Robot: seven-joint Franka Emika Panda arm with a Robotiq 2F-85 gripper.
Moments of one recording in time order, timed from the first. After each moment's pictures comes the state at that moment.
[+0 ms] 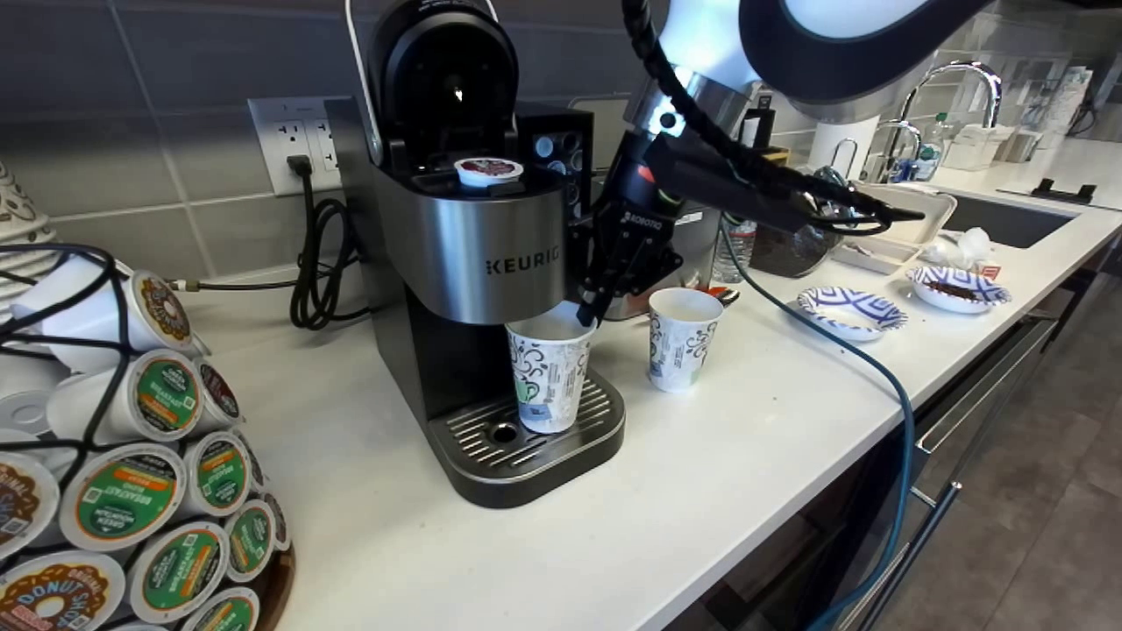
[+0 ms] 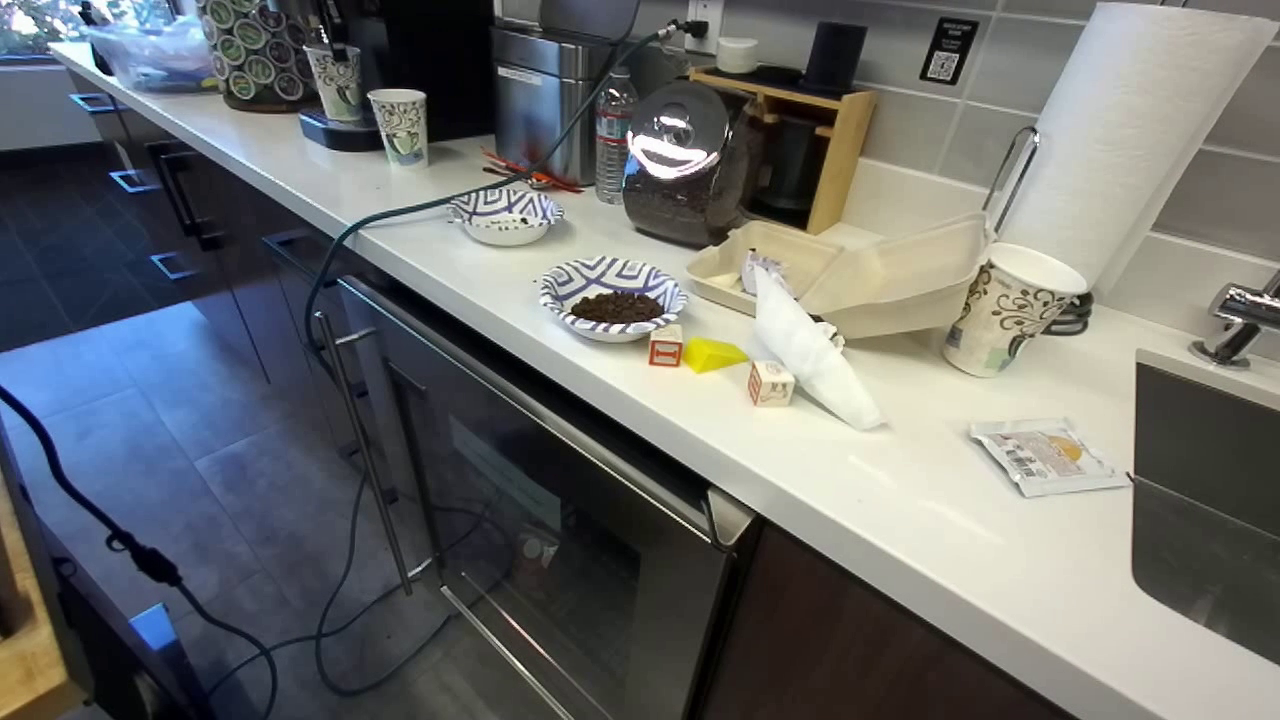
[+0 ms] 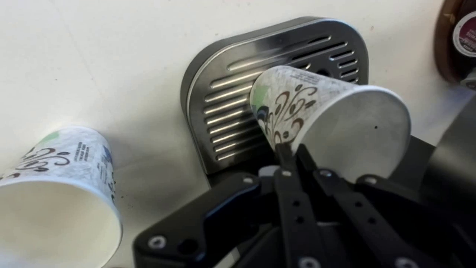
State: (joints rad) arm 0.34 0.47 0.16 -1.59 0.14 2.36 0.62
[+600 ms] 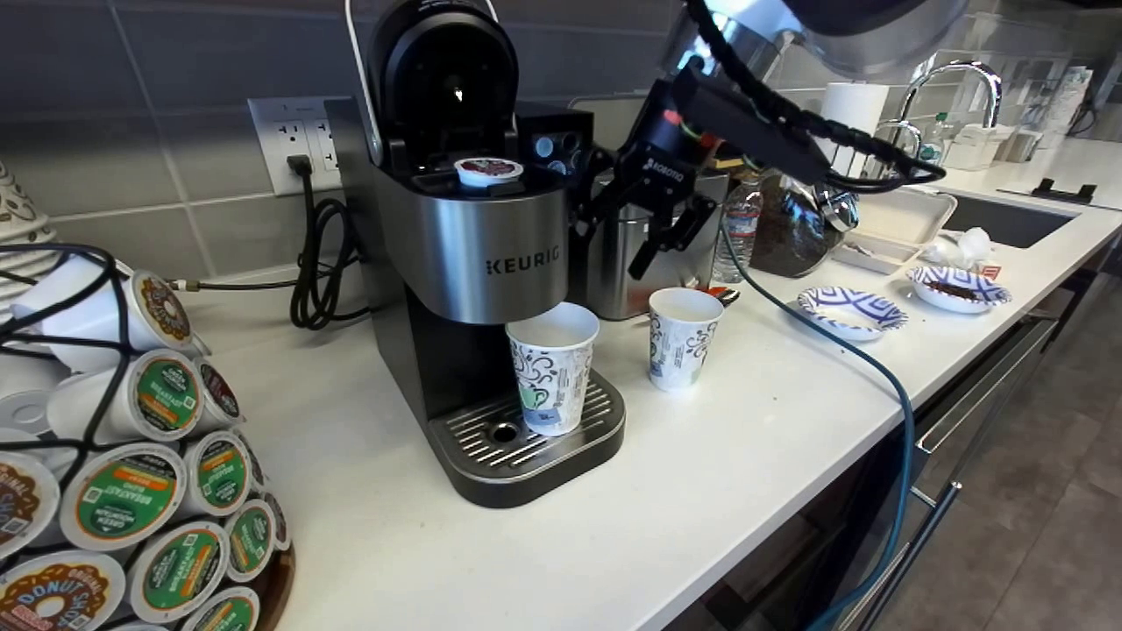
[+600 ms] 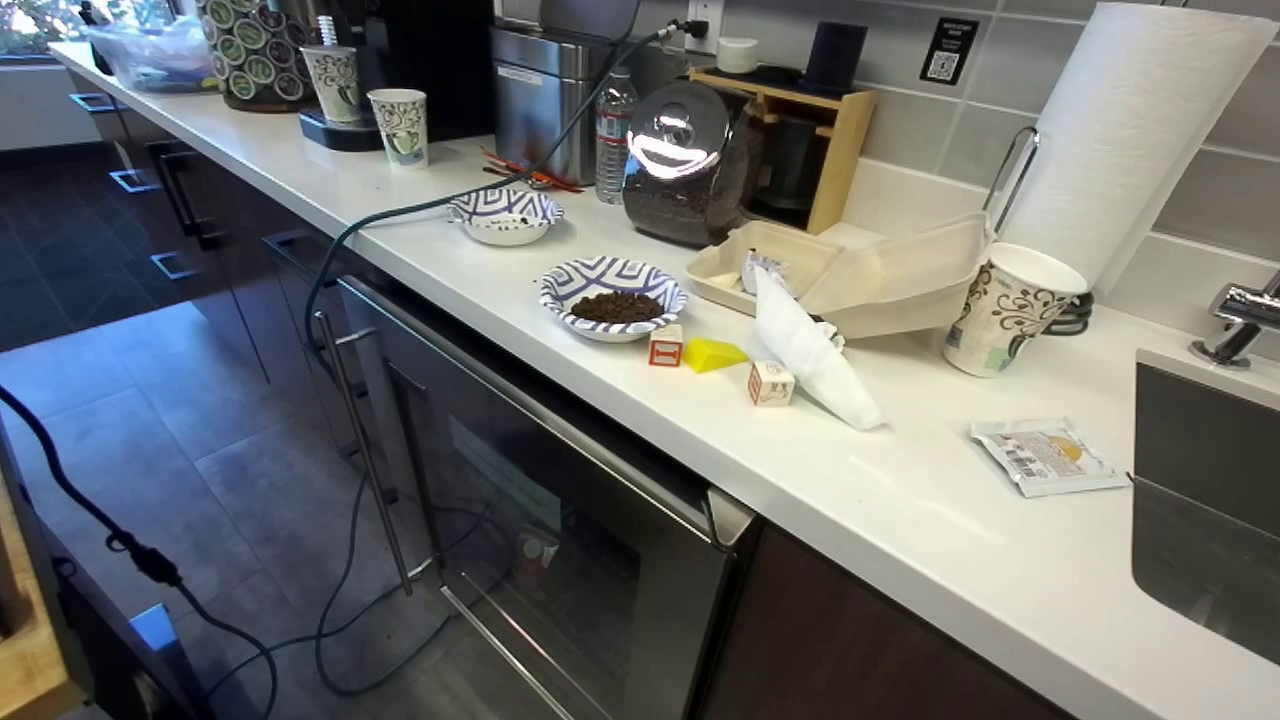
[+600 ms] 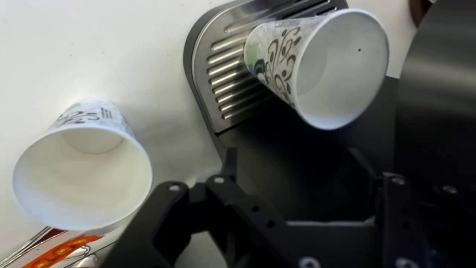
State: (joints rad) arm 0.28 0.41 0.15 -1.61 0.22 2.36 0.60
